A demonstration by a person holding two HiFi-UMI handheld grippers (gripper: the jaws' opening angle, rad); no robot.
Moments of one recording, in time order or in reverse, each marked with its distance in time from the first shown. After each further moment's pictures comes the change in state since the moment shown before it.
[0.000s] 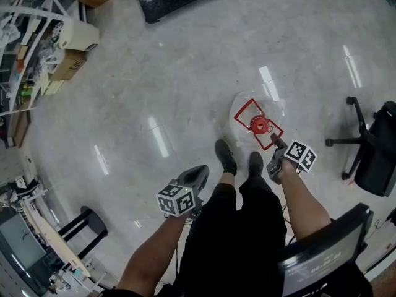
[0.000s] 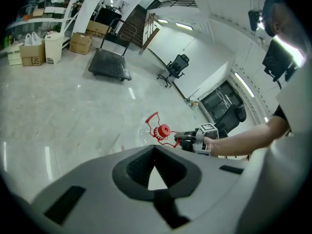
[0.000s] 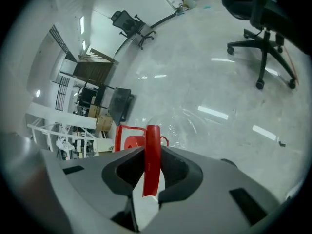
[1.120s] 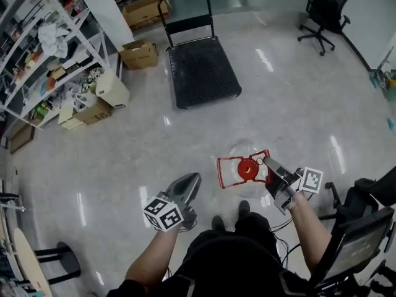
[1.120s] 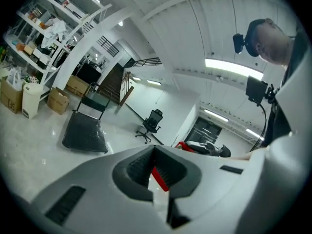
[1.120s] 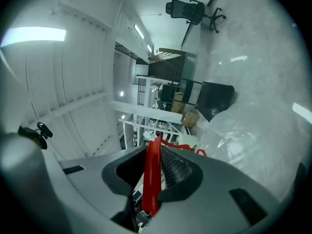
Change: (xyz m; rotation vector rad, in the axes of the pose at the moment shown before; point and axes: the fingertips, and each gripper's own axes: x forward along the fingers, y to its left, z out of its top) left arm -0.196 -0.065 0.333 0.229 -0.657 -0.197; right arm -0.174 0.475 0.082 -0.260 0.102 0.919
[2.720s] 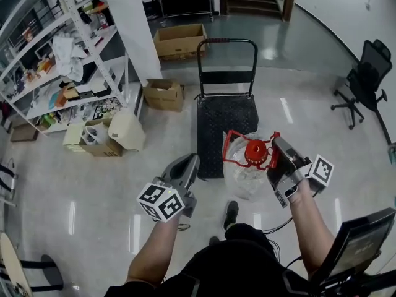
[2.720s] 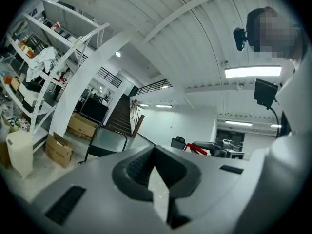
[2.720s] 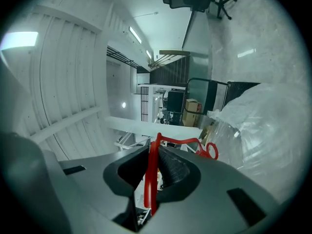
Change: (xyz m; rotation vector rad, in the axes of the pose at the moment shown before) left arm 0.207 0.332 0.432 0.158 -0.292 0.149; right arm 0.501 0.068 0.343 0.064 -0.115 0.074
